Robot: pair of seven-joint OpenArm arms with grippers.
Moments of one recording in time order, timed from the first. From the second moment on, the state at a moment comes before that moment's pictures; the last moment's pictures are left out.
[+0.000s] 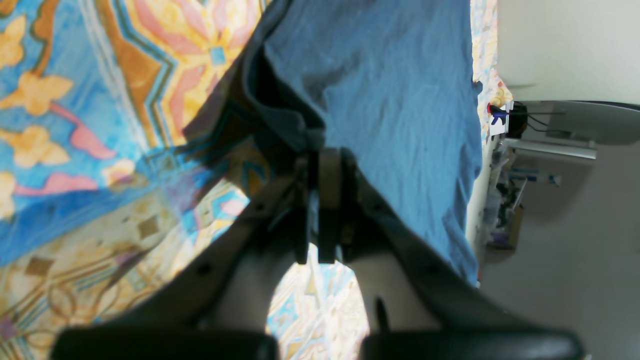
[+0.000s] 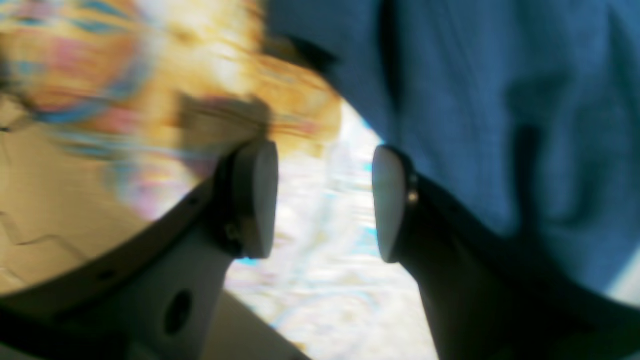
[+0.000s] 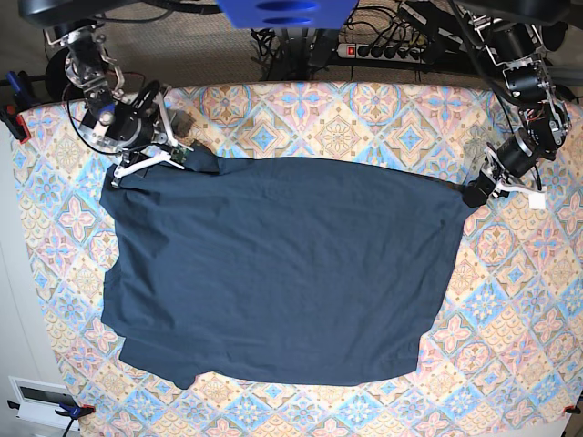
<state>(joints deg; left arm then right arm) 7.0 -20.8 -32.3 76.4 -73.6 -11.9 57.3 -16.0 31.1 -8.5 109.2 0.5 41.2 -55.4</state>
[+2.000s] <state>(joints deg) 6.0 -21.8 -32.1 76.4 -73.8 -12.0 57.6 -12.3 22.8 -11.0 108.0 0.3 40.9 -55.2</state>
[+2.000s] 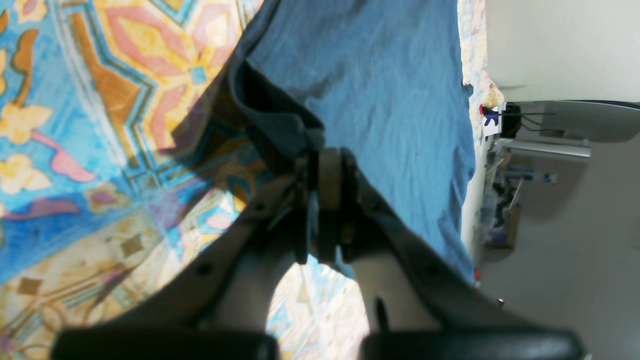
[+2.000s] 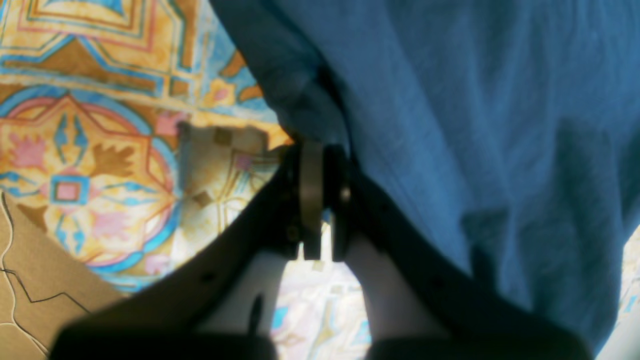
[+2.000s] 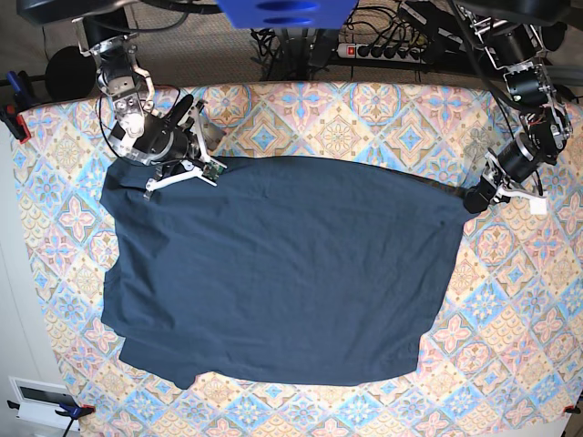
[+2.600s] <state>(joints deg) 19.5 -25.2 -37.5 86.4 -74.9 -14.9 58.2 -34.6 23.0 0.4 112.4 1.2 40.6 -51.2</state>
